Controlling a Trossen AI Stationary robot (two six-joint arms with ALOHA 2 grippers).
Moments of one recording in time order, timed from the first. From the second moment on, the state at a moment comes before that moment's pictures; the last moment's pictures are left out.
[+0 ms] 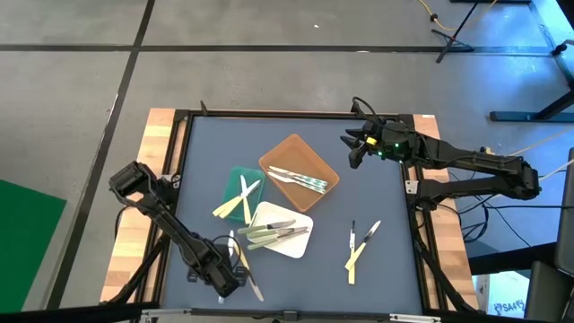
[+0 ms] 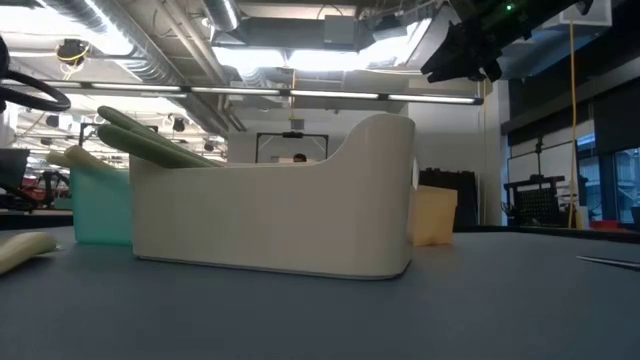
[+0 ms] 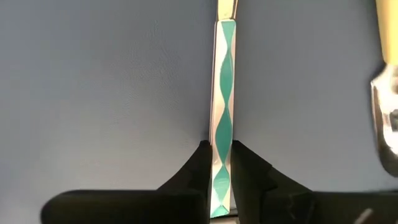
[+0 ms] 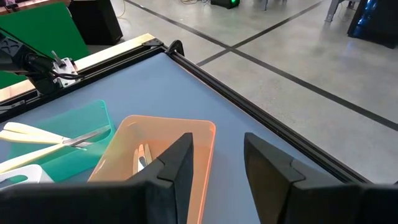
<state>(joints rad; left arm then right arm) -0.77 1.81 1.05 -0.49 0.15 -2.34 -0.24 0.94 0.82 -0.30 0.29 0.26</state>
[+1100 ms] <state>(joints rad) -0.81 1.67 1.05 -0.43 0.00 -2.32 -0.24 0.94 0.83 -0.30 0.29 0.26</state>
